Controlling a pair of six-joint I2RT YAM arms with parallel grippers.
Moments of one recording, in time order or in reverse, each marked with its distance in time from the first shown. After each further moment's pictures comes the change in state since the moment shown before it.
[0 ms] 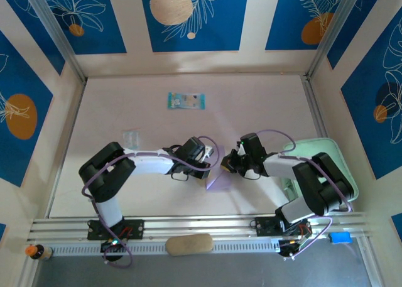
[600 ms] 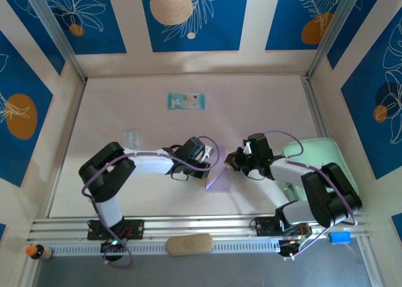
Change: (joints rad) left arm 0.001 0.000 0.000 -0.001 0.000 0.000; right arm -0.031 -0.139 -0.026 -0.003 -0.018 0.036
